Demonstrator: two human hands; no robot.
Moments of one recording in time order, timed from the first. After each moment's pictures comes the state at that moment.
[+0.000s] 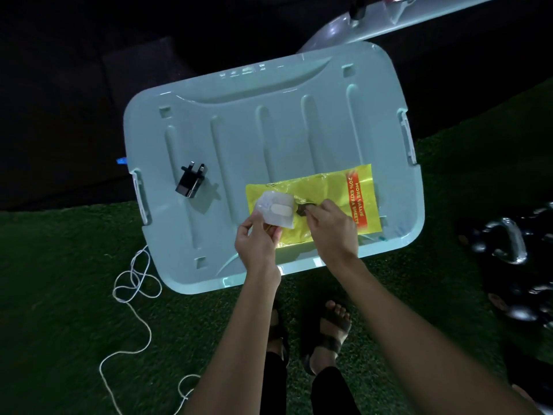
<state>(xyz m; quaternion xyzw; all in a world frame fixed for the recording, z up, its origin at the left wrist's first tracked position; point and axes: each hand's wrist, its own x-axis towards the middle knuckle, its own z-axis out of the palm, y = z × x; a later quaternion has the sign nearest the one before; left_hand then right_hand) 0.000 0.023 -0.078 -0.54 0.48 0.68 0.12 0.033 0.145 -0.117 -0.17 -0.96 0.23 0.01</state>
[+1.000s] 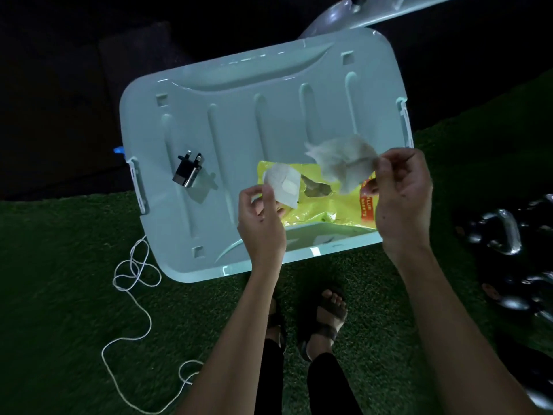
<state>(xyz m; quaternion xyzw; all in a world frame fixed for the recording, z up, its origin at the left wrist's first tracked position) 0.006 0.033 -0.052 -0.30 0.68 0.67 0.09 0.022 0.204 0.002 -0.30 -0.75 0.57 0.13</state>
